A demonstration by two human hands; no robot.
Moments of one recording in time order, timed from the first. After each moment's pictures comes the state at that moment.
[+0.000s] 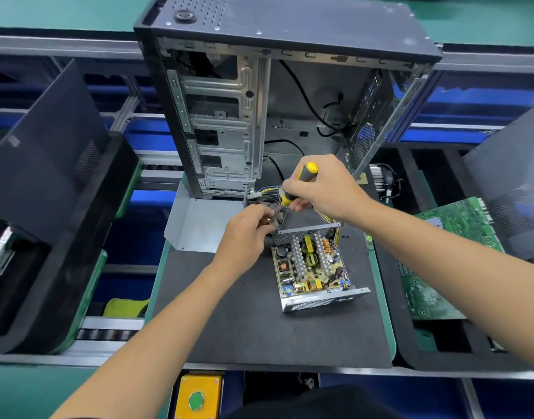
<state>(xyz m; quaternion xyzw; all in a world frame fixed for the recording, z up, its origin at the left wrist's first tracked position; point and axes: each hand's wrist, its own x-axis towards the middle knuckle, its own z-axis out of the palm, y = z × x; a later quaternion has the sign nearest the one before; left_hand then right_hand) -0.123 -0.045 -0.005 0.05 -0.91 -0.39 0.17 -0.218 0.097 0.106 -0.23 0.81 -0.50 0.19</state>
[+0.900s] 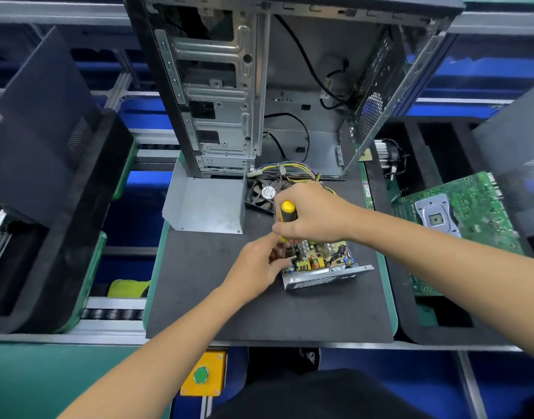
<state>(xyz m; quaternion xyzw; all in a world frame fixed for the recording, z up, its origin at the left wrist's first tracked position) -0.071 -0.014 -0.057 0.05 -0.89 -0.45 0.01 -0.182 0.101 0.074 -0.41 0.85 -0.24 0.23</state>
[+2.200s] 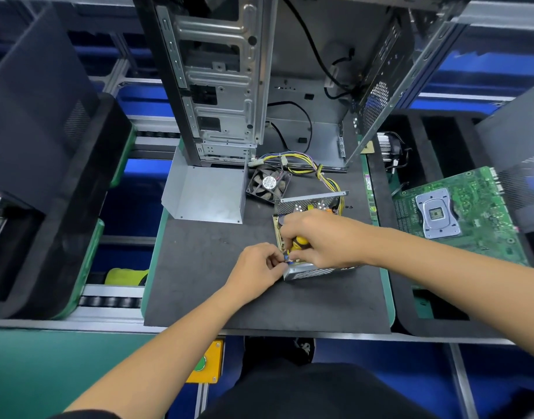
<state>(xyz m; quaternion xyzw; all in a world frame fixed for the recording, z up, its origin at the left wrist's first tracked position) -0.055 -0.004 -0.078 0.09 -0.88 -0.47 -0.02 -0.158 0.127 0.054 -0.54 0.79 -0.11 0.27</state>
